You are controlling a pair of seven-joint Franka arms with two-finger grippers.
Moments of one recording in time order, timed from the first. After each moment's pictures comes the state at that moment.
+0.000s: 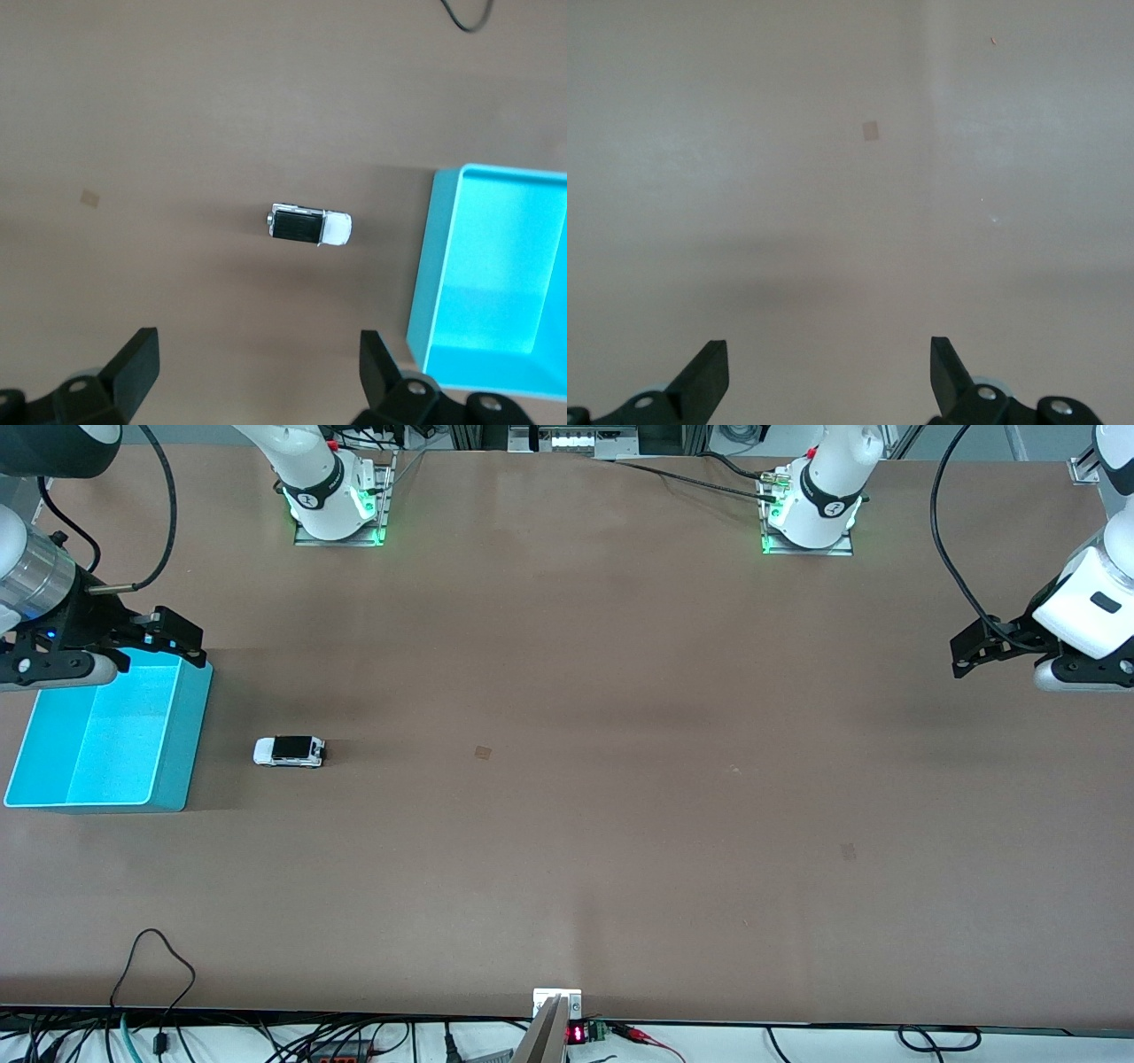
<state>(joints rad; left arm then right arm) -0.13 0.00 0.09 -1.66 0.08 1.67 -0.02 0.05 0.05 0.03 -1.61 0.00 1.65 -0.09</state>
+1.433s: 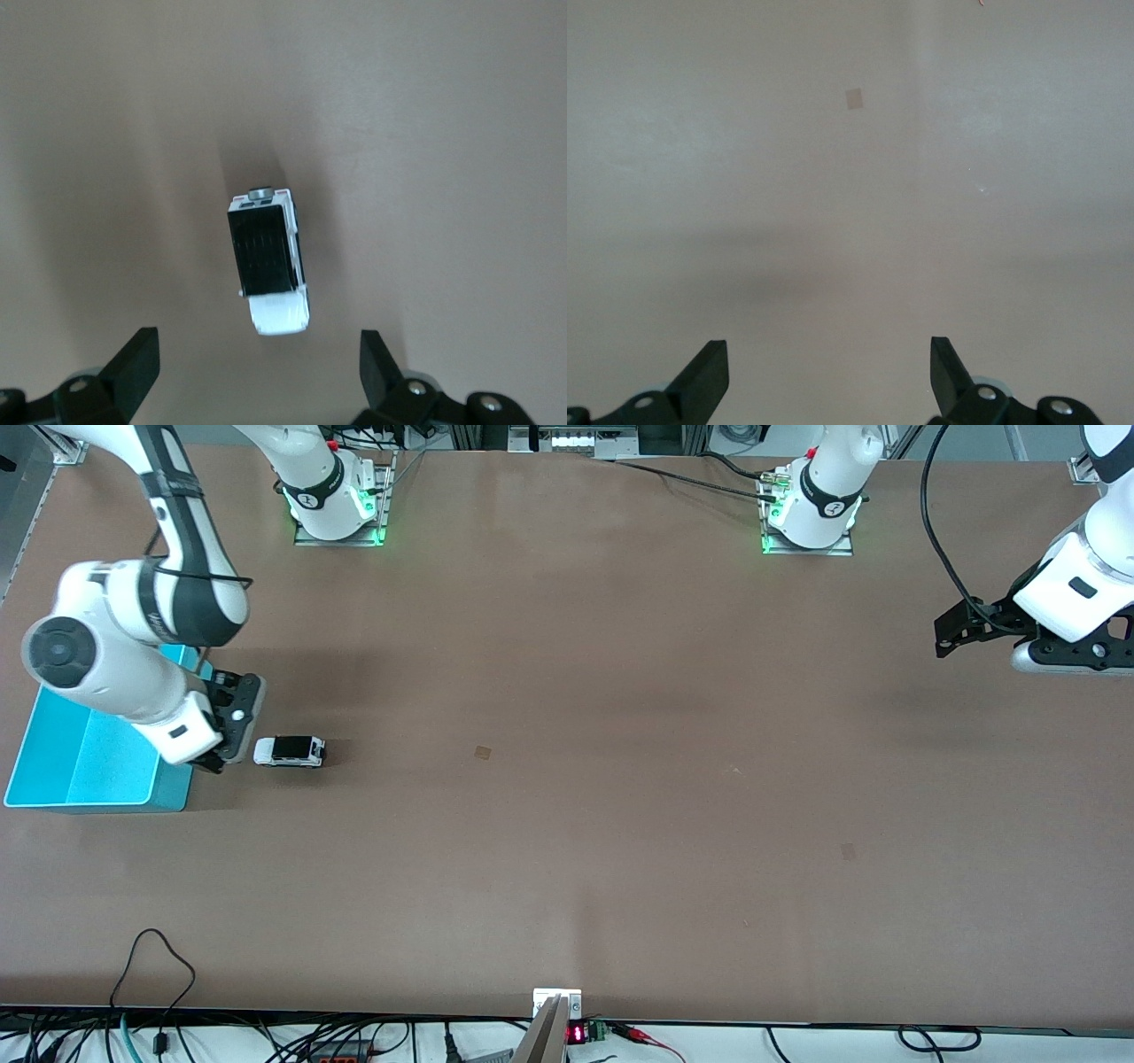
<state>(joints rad) -0.14 -0.05 0.09 -1.74 0.05 1.66 -0.01 0.01 0.24 0.03 -2.04 -0.08 2.22 -1.31</state>
